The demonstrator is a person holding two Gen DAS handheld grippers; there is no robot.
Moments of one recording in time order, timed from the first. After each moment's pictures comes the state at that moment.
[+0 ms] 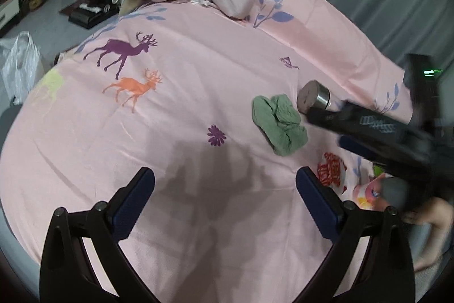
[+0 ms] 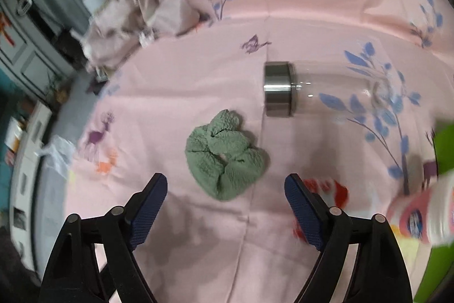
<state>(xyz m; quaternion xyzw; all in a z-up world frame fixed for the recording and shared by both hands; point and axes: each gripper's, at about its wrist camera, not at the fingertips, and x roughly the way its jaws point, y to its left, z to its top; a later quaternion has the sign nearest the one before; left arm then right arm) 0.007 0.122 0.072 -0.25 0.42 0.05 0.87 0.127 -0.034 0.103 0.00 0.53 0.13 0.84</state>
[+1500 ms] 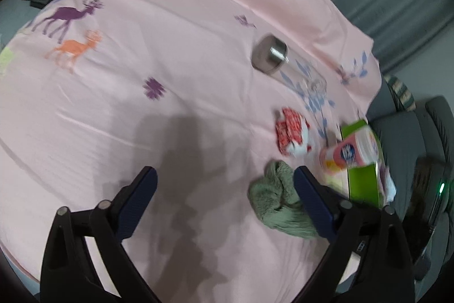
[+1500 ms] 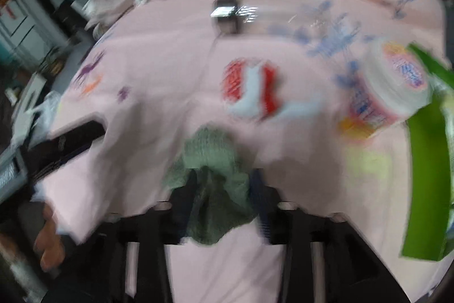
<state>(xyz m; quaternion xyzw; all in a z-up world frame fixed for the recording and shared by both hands) 0.011 0.074 0.054 -0.25 0.47 -0.07 0.84 0.016 -0.133 0.099 -0.01 0.53 0.11 0.84</state>
